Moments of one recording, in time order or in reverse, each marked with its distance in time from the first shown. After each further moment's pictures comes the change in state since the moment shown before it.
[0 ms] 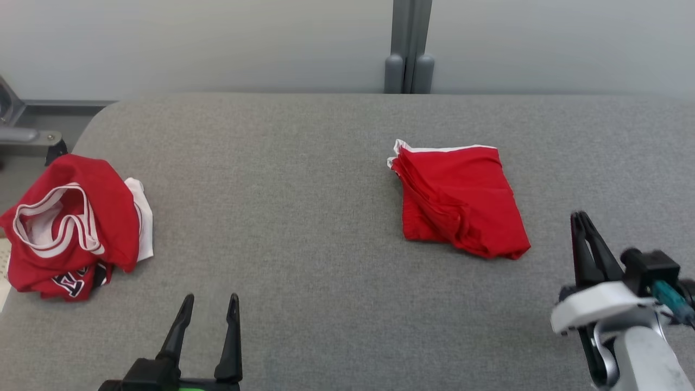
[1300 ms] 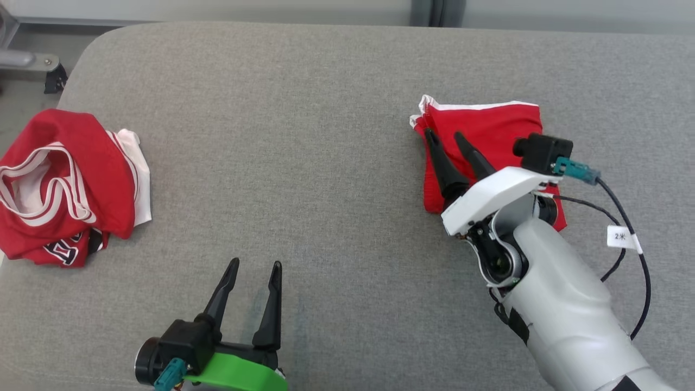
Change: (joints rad) left arm -0.149 0.000 -0.148 0.058 -0.093 0.009 0.000; right arm -0.529 0.065 0.428 0.372 0.681 -0.001 0.132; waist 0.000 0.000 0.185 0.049
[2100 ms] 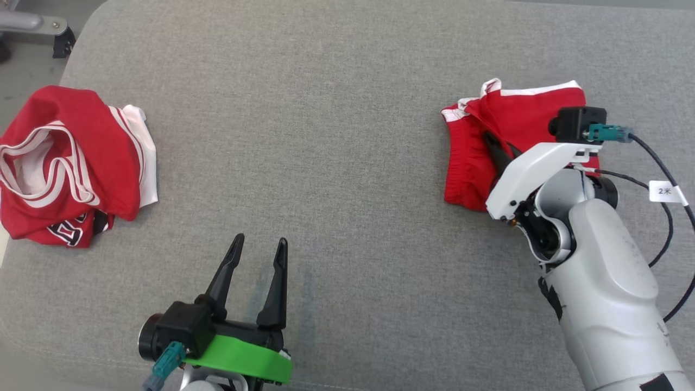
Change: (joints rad) left arm -0.049 0.000 -0.016 -0.041 -0.021 -0.006 0.000; right arm 0.039 -0.001 -0.303 -0.137 -0.367 0.001 0.400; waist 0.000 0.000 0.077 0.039
